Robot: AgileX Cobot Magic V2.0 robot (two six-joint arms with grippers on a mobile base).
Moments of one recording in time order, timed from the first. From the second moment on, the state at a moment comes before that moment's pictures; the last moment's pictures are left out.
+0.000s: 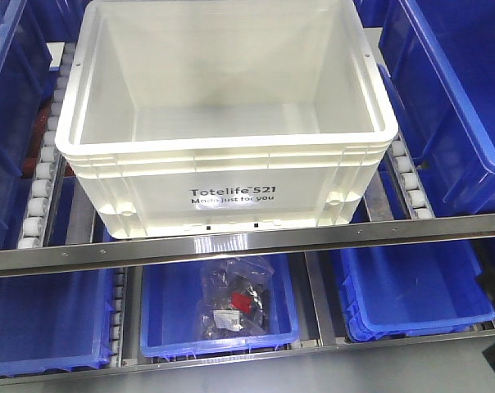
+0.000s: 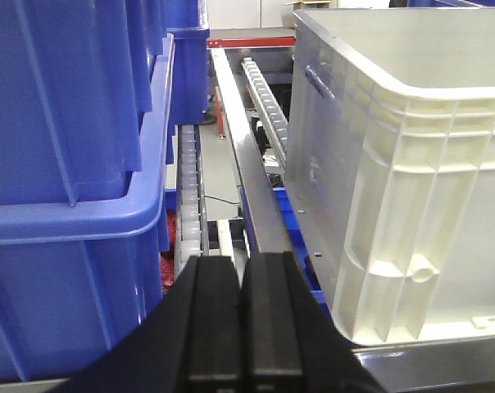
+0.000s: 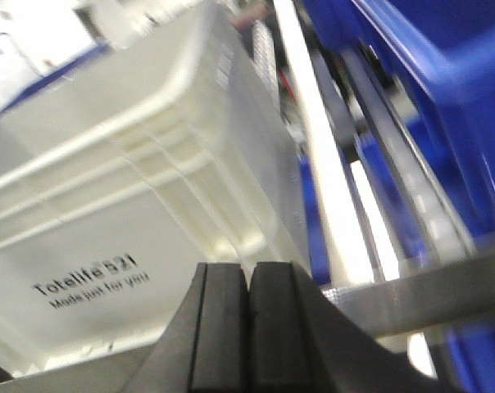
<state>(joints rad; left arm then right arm) 0.00 0.02 0.03 0.15 0.10 -0.17 0.30 0.04 0.03 -0.43 0.07 0.84</state>
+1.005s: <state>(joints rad) 0.00 0.02 0.03 0.15 0.10 -0.17 0.30 0.04 0.03 0.05 0.08 0.01</state>
